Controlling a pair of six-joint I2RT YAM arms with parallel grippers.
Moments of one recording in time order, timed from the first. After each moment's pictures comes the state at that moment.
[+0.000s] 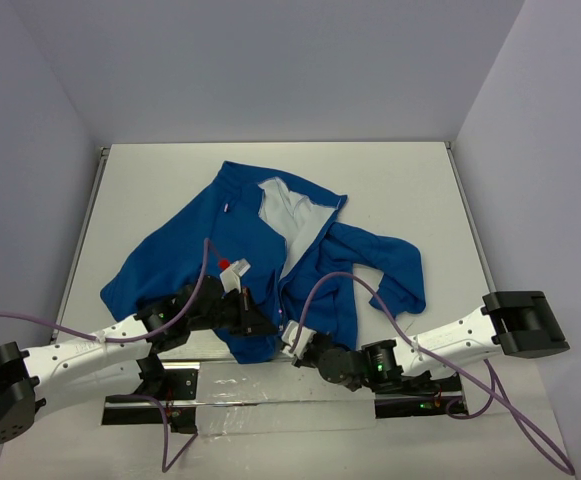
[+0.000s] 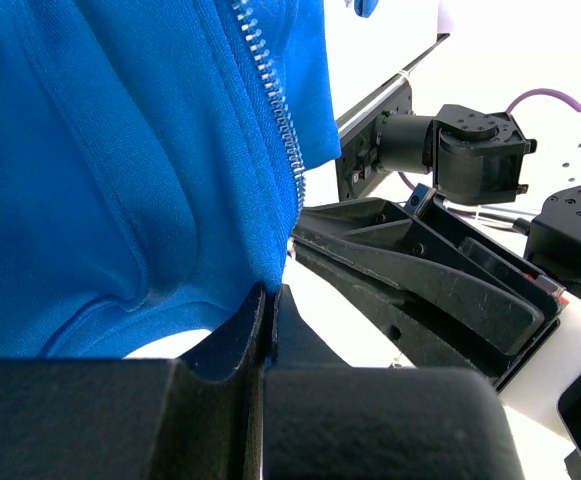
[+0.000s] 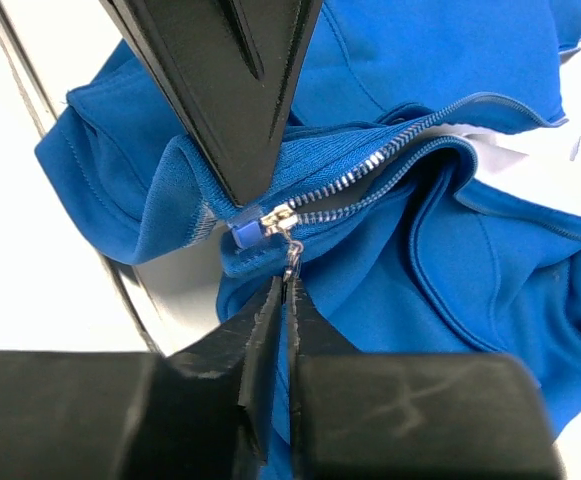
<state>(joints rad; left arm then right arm) -1.00 0.88 0.37 0.00 0.26 -1.09 1.66 1.13 0.30 0.40 0.72 -0.06</state>
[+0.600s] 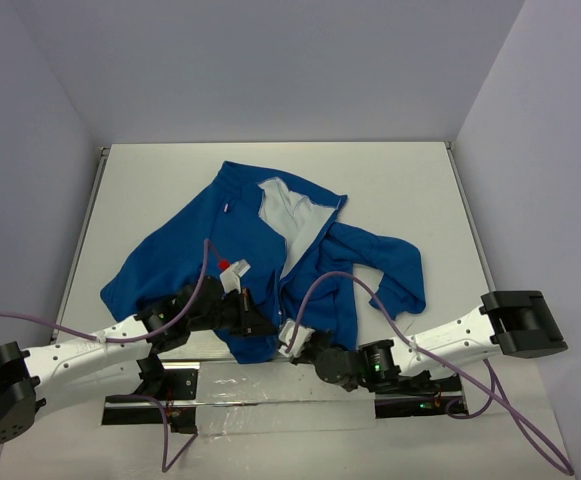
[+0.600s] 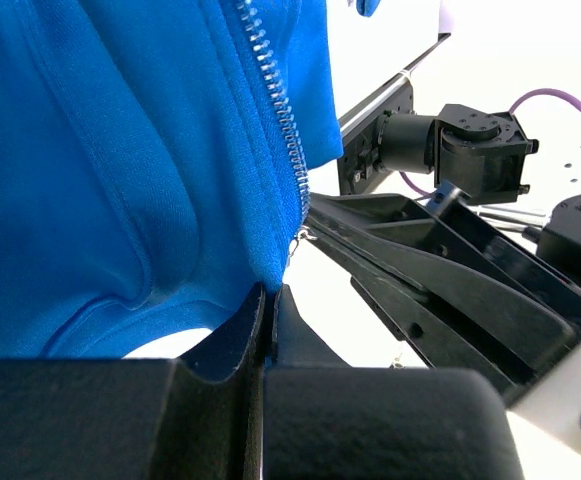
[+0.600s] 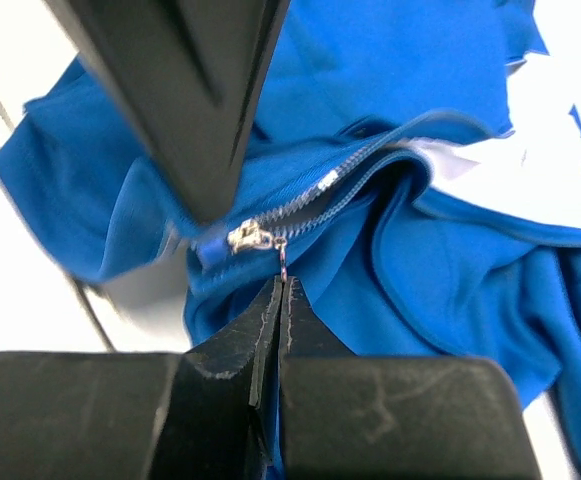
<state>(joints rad) -1.00 0.88 0.36 0.00 0.26 -1.09 1.66 1.14 0.33 0.39 0.79 -0.12</state>
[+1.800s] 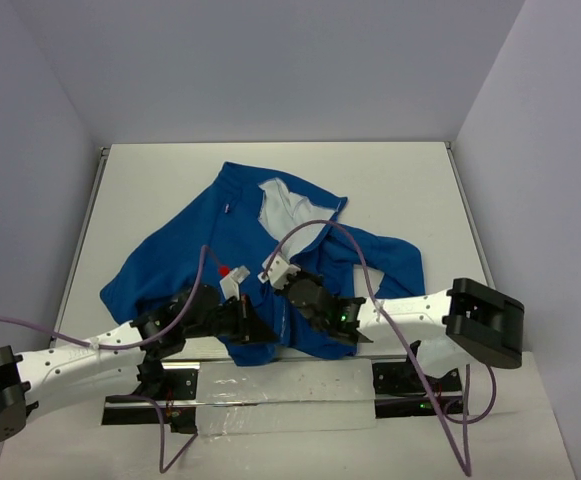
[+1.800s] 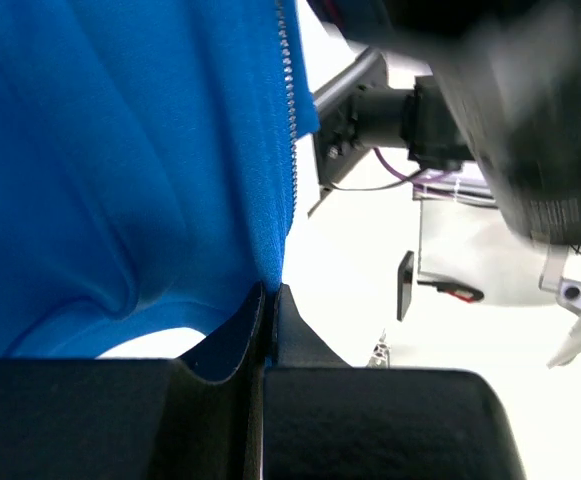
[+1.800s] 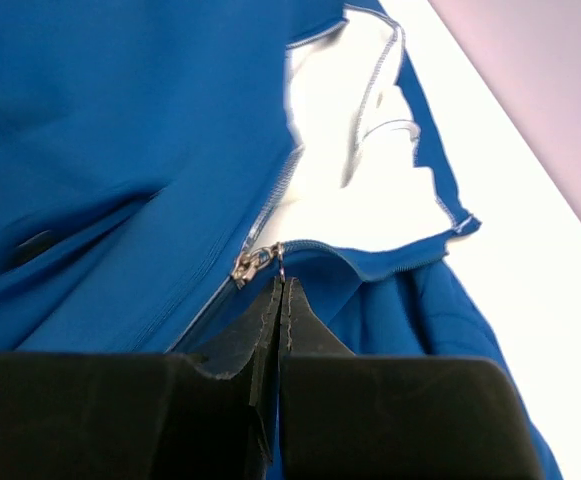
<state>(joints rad) -1.06 0.81 0.32 0.03 0.26 -1.15 1.20 1.40 0.56 0.46 0.71 -0.32</state>
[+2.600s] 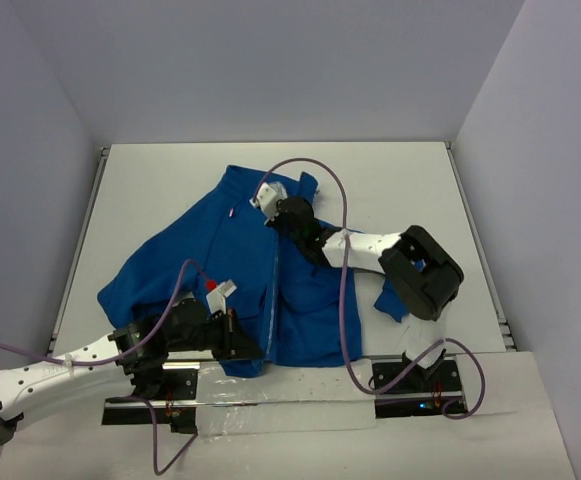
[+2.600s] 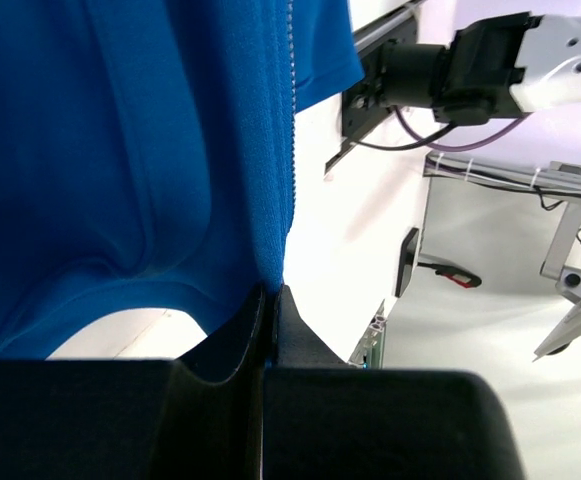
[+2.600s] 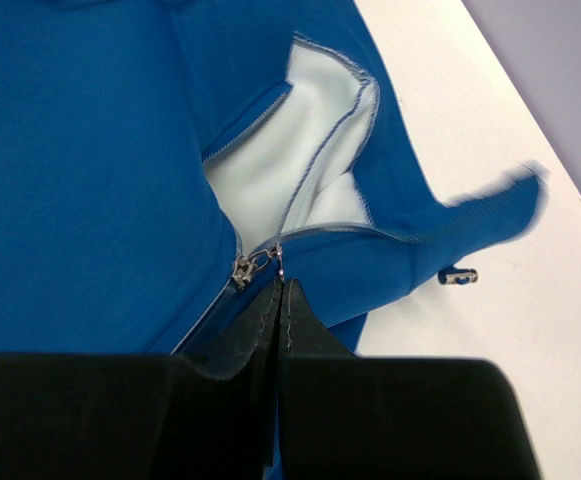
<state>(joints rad) -1.14 0.57 0.29 -0.25 0.21 -1.23 0.75 1.85 1.07 0.33 0.28 -0.43</state>
